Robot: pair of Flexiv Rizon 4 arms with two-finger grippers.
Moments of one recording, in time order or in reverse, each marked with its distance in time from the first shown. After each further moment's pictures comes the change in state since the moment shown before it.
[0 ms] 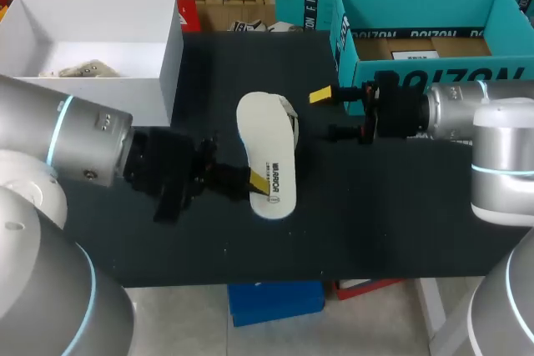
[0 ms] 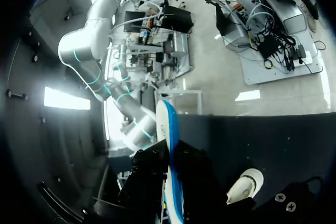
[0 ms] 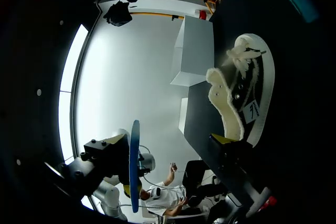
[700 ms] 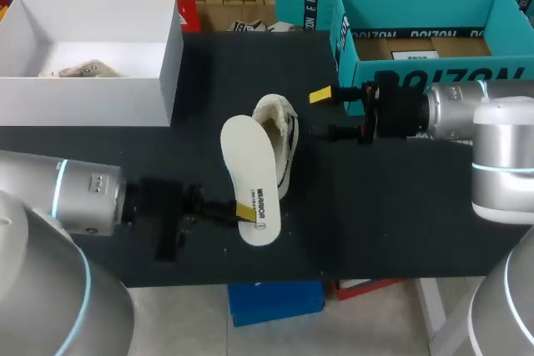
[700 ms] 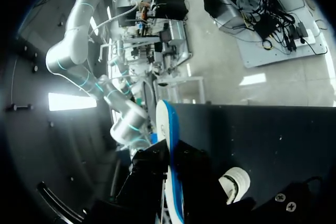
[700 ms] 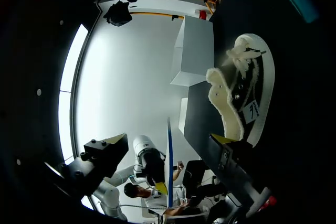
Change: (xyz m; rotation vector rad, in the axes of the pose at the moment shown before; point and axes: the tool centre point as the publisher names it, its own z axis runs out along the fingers) left arm 0.083 0.009 0.009 -0.115 -0.070 0.088; right arm 0.000 0.000 0.000 0.001 -0.001 0.000
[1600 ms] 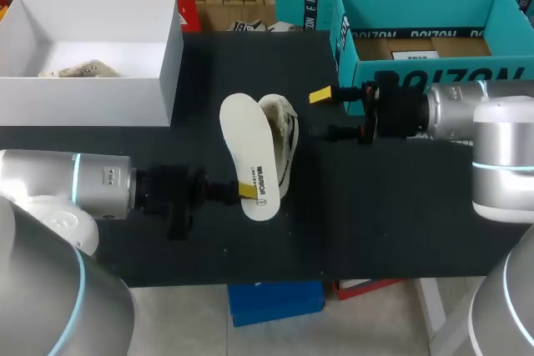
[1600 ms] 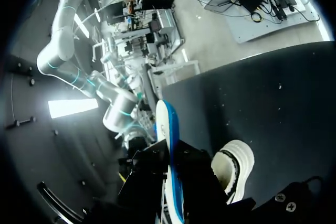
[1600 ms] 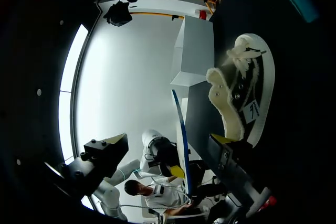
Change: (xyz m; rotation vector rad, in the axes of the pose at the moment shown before) left arm 0.035 0.062 0.014 -0.071 -0.017 0.124; right arm 0.000 0.000 0.000 -0.001 0.001 0.000
